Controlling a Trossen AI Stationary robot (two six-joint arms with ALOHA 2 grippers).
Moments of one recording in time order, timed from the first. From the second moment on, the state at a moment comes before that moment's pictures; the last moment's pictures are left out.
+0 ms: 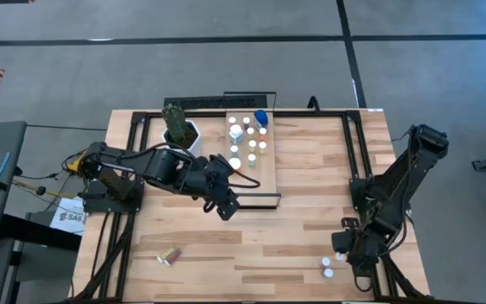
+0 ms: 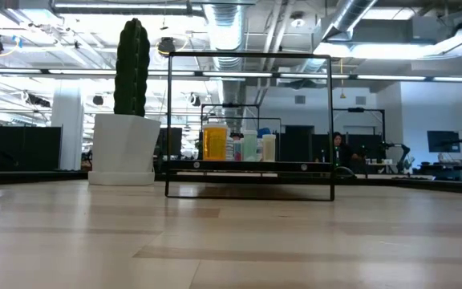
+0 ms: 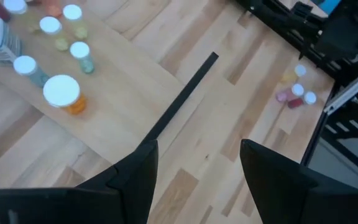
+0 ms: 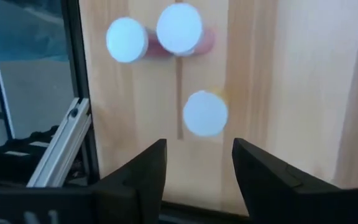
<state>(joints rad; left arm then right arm) -0.29 1.72 2.01 -1.26 -0.32 -0.89 0.98 1.26 0.79 -0.73 -0.08 1.03</state>
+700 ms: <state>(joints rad) -0.29 1.72 2.01 -1.26 -0.32 -0.90 0.98 1.26 0.79 -0.71 -0.02 1.02</state>
